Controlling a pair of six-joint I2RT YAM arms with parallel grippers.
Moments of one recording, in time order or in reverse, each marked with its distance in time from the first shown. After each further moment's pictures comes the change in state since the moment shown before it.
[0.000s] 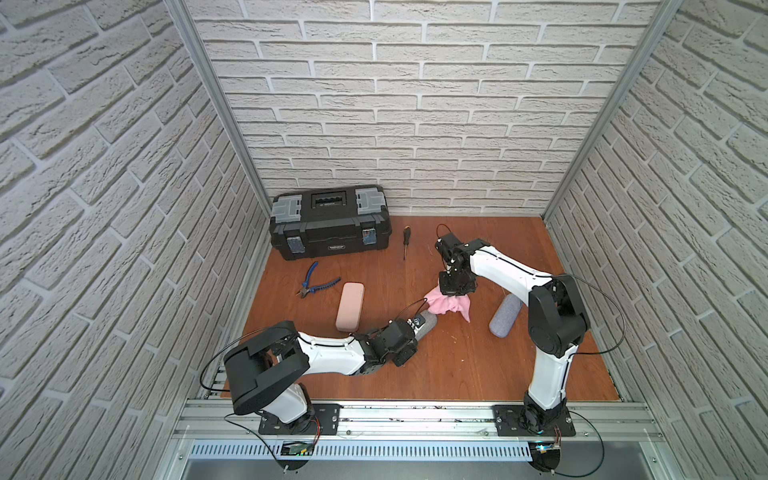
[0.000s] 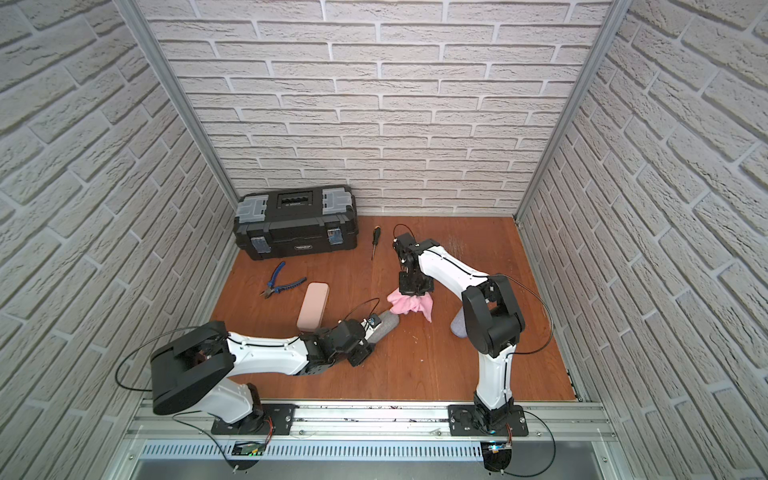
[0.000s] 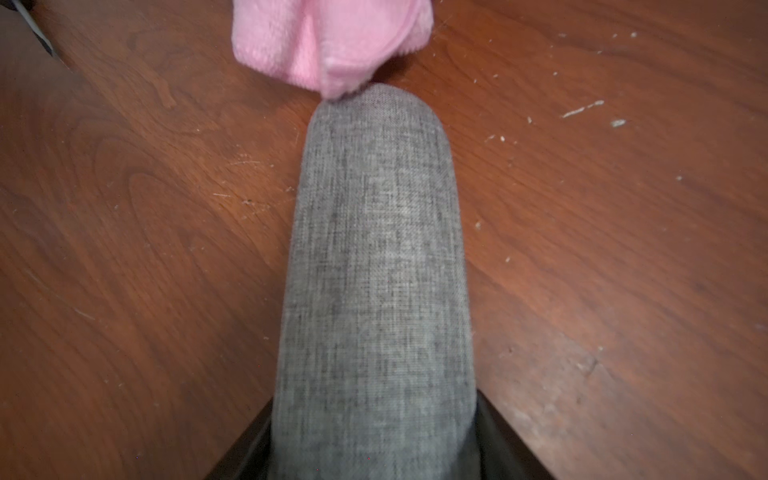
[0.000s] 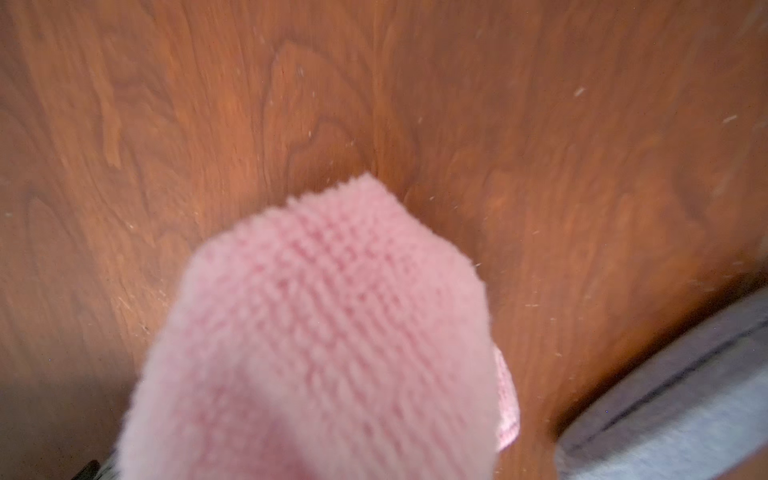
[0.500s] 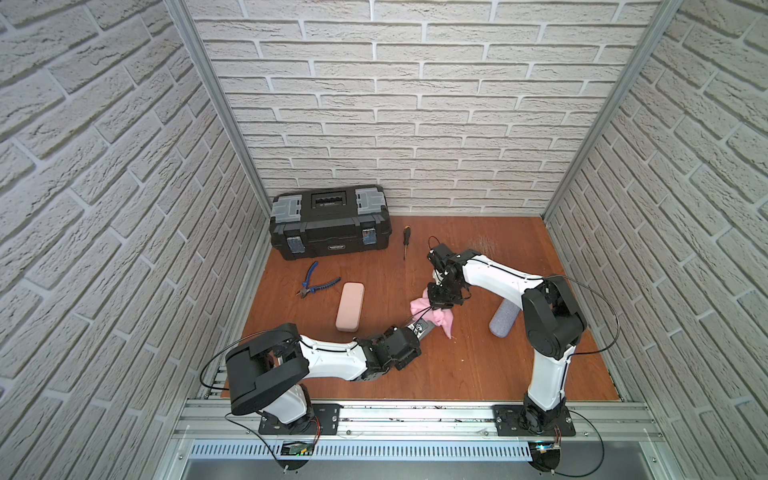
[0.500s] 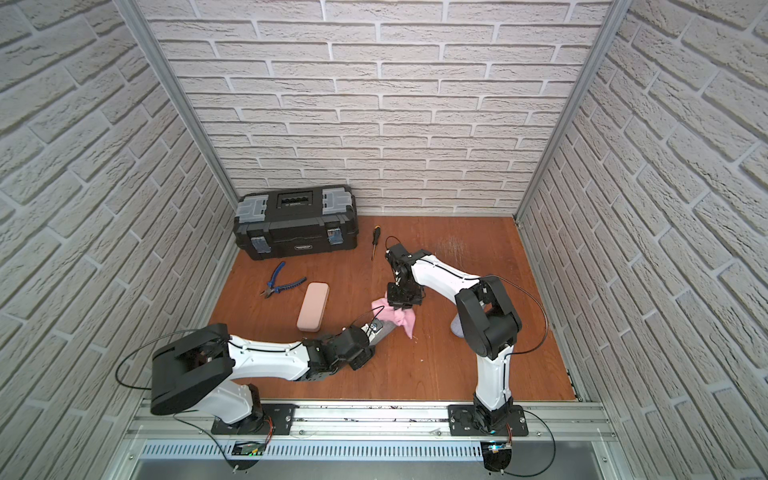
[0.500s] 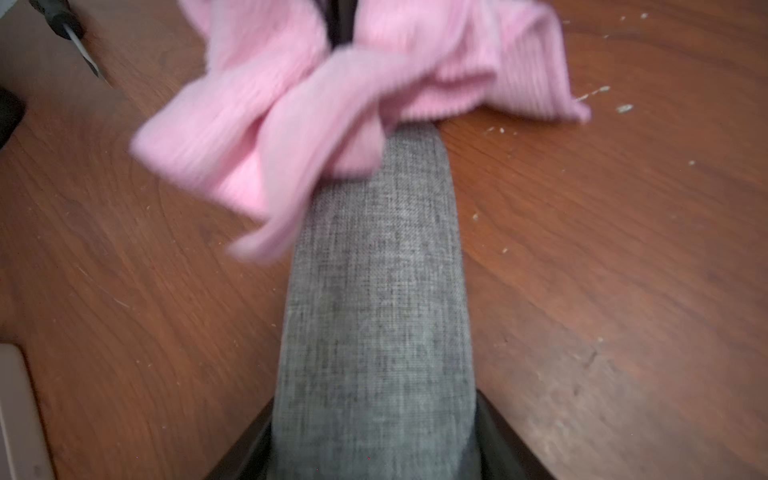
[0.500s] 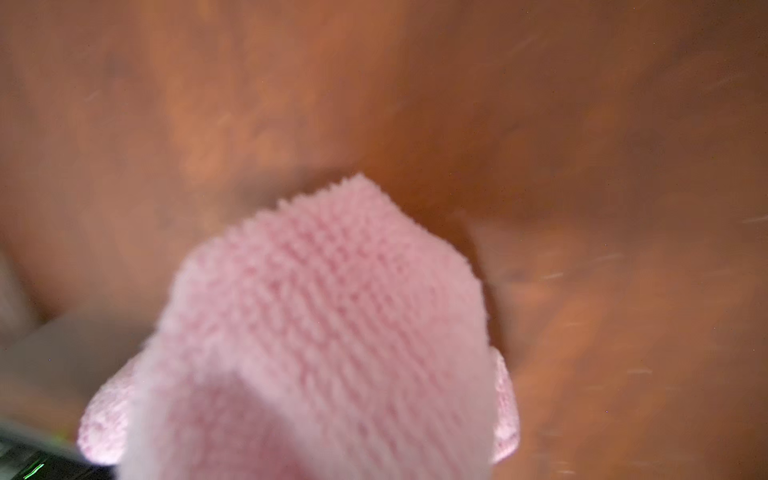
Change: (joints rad) left arm -0.084 -0.001 0.000 -0.018 -0.129 -0.018; right arm 0.023 0.020 -0.089 0.068 -0.126 0.031
